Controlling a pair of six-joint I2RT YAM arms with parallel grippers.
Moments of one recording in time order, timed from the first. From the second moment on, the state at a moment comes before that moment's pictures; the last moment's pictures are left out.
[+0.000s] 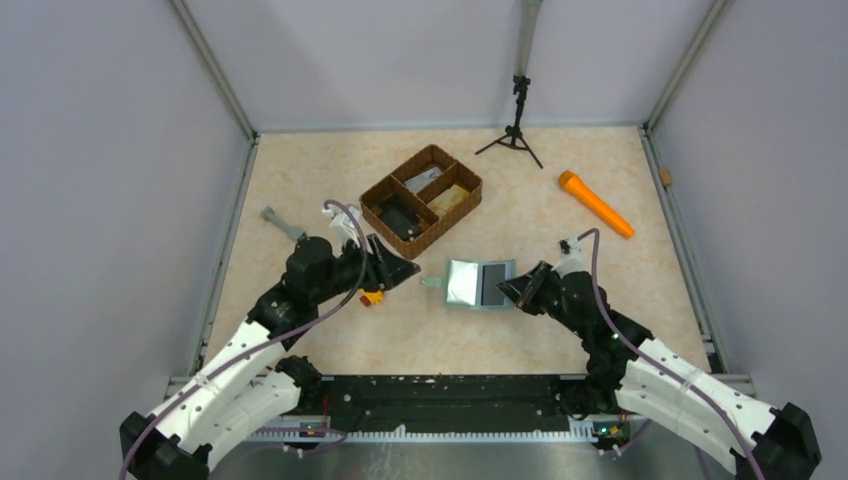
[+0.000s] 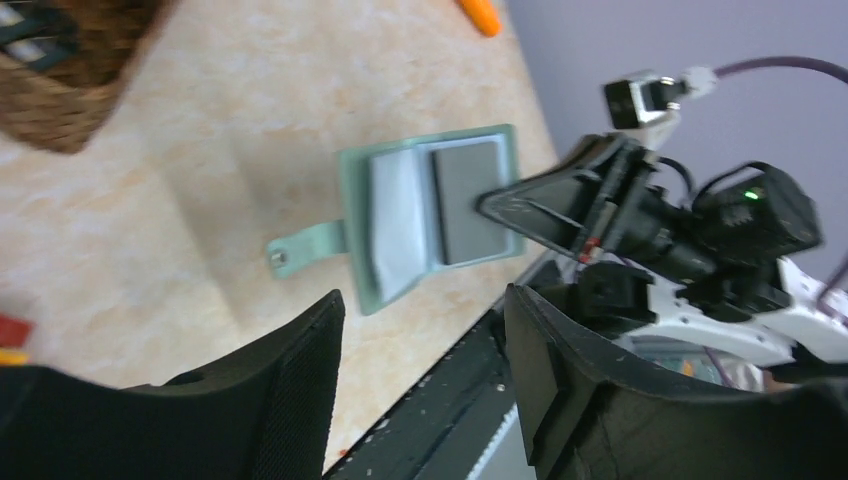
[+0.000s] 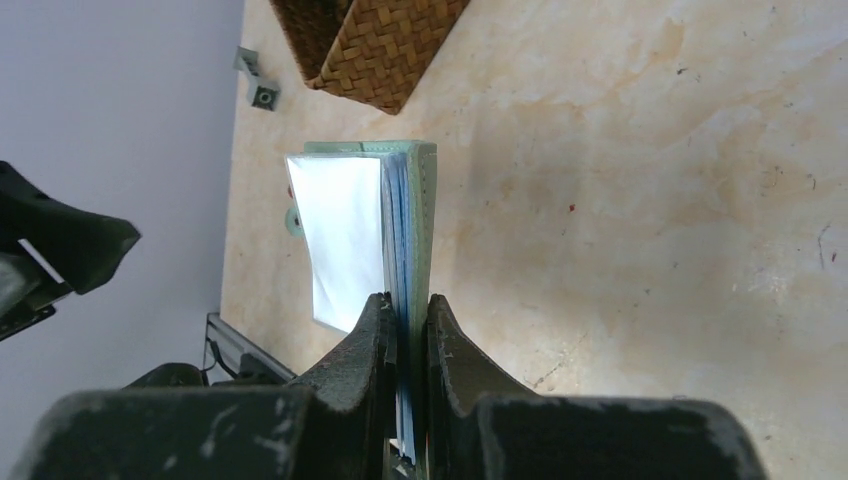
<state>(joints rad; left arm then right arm) -0.56 0.73 0.62 -0.20 0.29 -0.76 0.74 0.59 0.30 -0.05 0.09 0.99</state>
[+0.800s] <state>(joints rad) -0.75 1.20 0.59 0.40 0.48 -1.01 0.74 0.68 0.26 0.30 -0.11 1.06</state>
